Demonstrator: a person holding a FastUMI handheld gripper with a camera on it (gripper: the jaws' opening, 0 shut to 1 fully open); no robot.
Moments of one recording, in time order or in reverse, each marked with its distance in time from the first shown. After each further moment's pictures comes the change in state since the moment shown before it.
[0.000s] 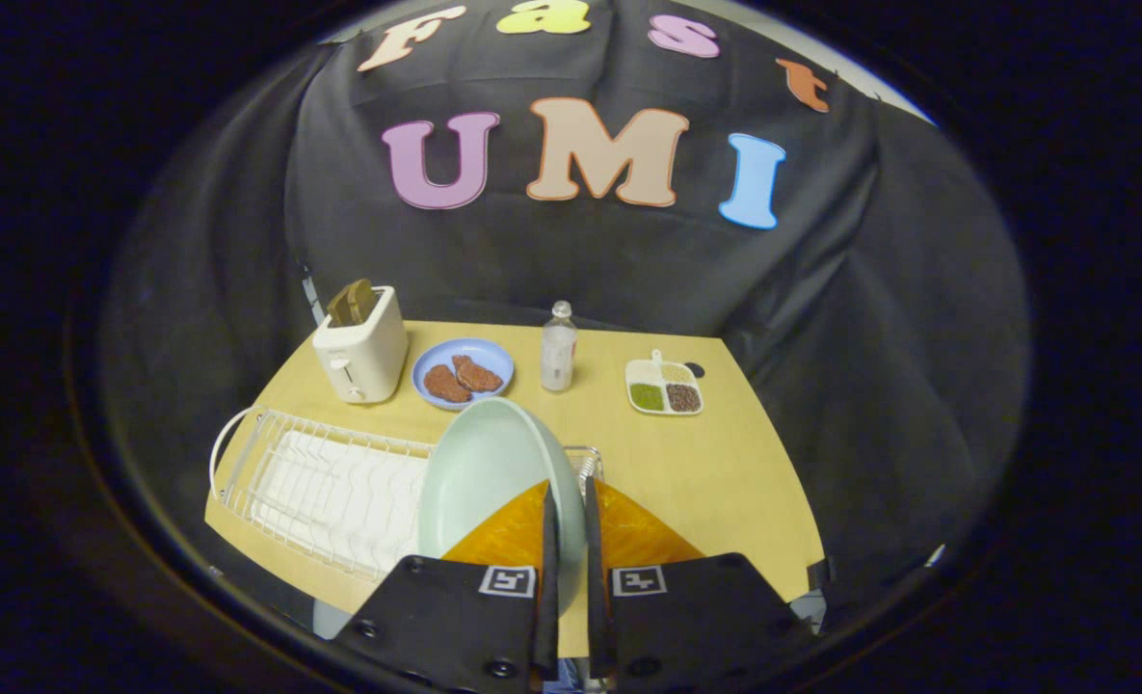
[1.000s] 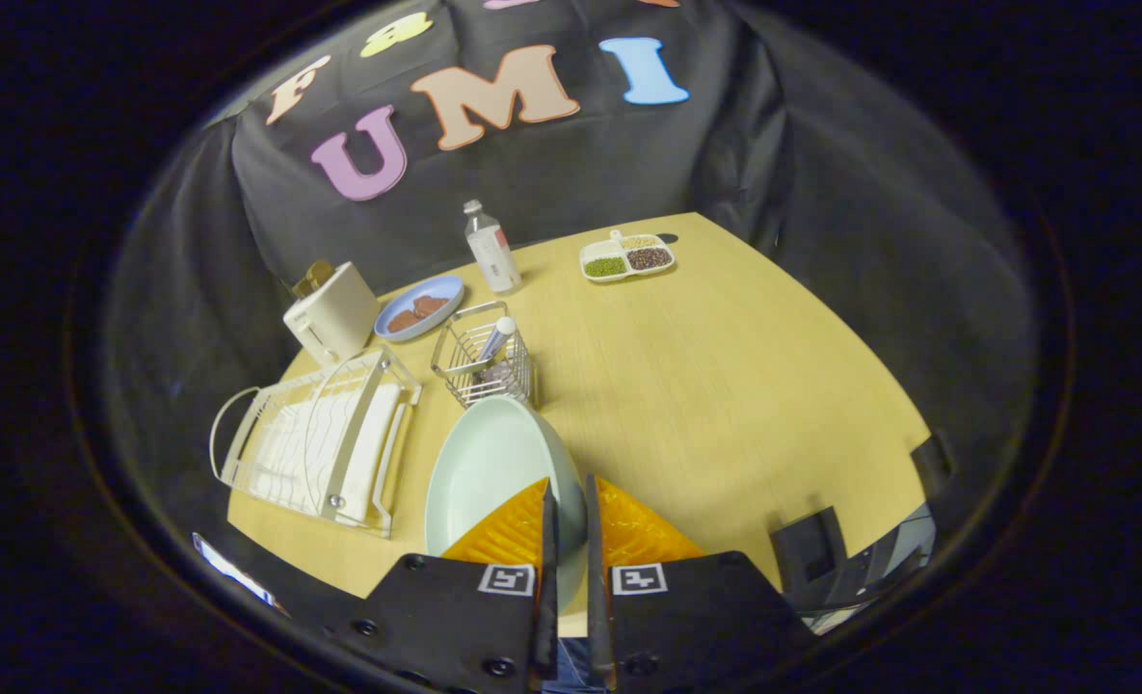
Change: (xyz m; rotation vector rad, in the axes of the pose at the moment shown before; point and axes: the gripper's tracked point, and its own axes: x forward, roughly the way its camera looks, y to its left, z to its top) arm 0.071 -0.087 -0.192 0.353 0.074 0.189
